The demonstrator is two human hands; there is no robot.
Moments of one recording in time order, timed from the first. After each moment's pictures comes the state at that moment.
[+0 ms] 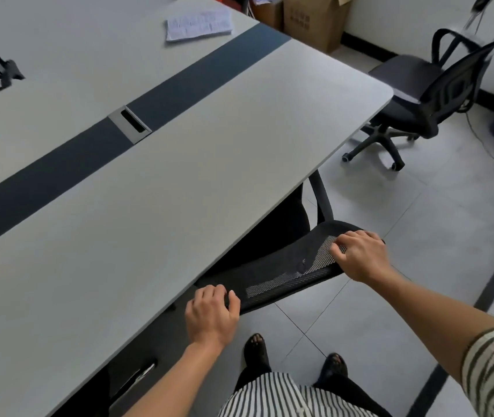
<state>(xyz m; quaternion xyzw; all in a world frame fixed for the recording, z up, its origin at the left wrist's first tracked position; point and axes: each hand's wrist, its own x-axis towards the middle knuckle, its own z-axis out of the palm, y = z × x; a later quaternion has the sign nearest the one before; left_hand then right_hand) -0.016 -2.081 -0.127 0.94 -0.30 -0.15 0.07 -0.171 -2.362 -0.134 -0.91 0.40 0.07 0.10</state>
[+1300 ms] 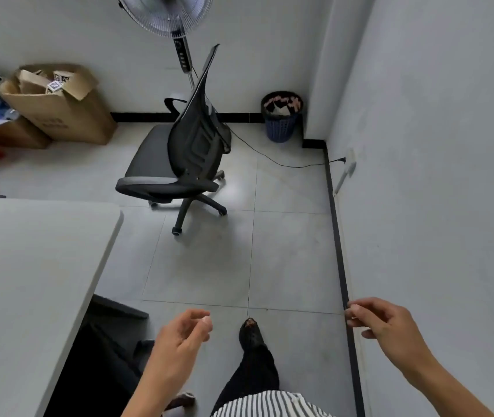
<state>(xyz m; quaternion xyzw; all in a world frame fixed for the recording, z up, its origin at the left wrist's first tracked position) -0.237 -2.623 -0.044 0.70 -0.42 -0.49 0.28 -0.569 -2.644 -0.063 -0.39 0.71 -0.30 0.50</state>
